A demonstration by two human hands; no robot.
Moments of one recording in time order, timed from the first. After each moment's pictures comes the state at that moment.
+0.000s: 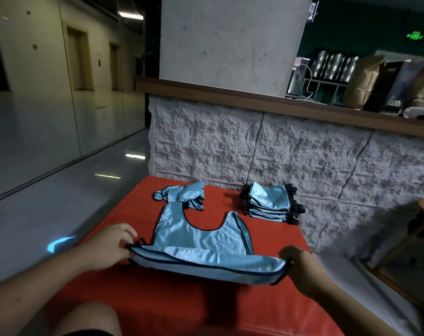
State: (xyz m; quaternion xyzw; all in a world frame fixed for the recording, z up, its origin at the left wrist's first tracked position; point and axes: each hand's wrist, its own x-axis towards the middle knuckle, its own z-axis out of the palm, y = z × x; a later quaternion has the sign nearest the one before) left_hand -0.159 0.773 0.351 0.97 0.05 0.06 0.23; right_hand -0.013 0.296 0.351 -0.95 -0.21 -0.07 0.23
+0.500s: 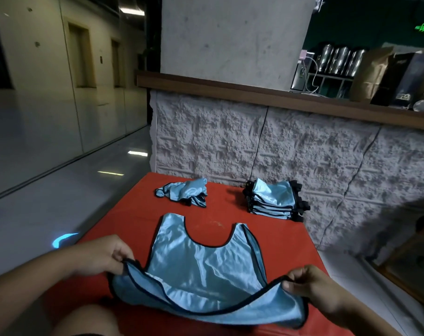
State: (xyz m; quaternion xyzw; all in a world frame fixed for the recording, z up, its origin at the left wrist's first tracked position) left_hand -0.171 0.775 0.354 0.89 0.01 -0.17 0.43; right_hand -0.032 0.281 0.338 -0.80 -0.18 0.25 0.52
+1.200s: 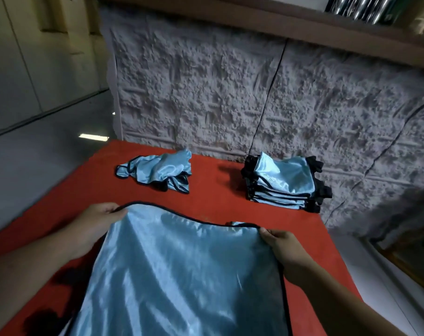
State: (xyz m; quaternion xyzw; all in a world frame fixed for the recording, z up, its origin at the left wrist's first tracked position) left_hand 0.080 0.800 0.215 0.73 0.22 0.06 0.64; right_hand 0.200 0.374 0.218 -0.79 0.01 0.18 0.59
